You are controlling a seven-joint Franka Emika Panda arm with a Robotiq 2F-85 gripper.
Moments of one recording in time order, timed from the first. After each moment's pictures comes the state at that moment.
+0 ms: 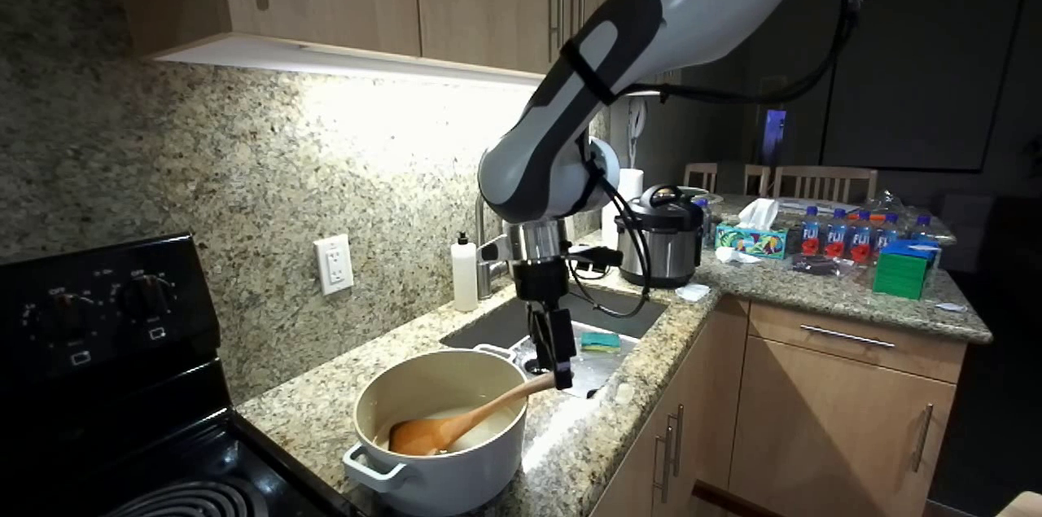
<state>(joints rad) 0.14 0.25 0.16 -2.17 0.06 2.17 -1.07</state>
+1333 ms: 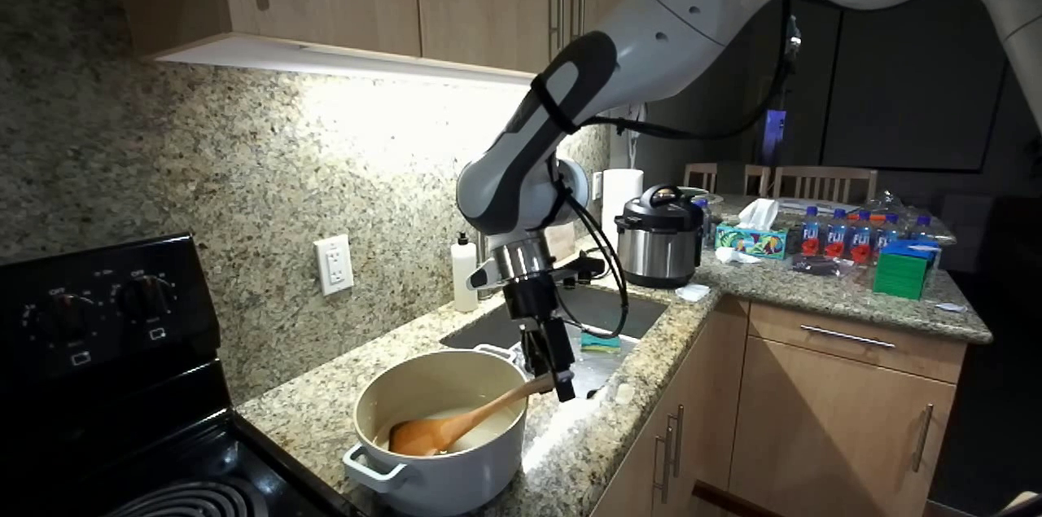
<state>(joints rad) 0.12 0.43 0.19 -1.98 0.04 1.93 -1.14</state>
